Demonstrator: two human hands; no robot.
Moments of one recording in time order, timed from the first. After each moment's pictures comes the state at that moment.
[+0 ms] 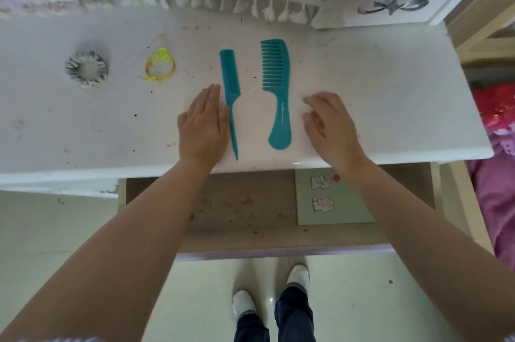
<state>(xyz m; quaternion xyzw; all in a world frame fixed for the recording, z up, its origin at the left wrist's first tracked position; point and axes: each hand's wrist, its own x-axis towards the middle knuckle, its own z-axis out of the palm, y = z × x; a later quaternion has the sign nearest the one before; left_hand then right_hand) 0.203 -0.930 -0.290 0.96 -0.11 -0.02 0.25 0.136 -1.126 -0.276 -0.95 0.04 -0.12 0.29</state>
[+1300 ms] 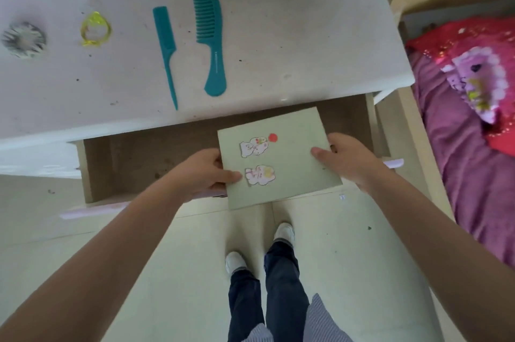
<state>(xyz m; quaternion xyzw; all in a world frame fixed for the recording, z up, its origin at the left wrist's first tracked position) 0.063 -0.967 -0.253 0.68 0.10 -0.54 0.48 -0.023 -1.185 -0.262 -0.79 0.32 0.21 0.47</state>
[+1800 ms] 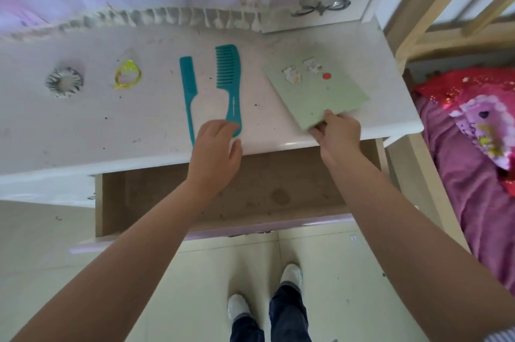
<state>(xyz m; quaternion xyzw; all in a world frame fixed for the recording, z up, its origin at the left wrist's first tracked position) 0.106 -0.994 -0.252 0.94 -0.23 -0.01 0.25 0.081 -1.177 -0.247 -0.44 0.46 -0.12 0.76</state>
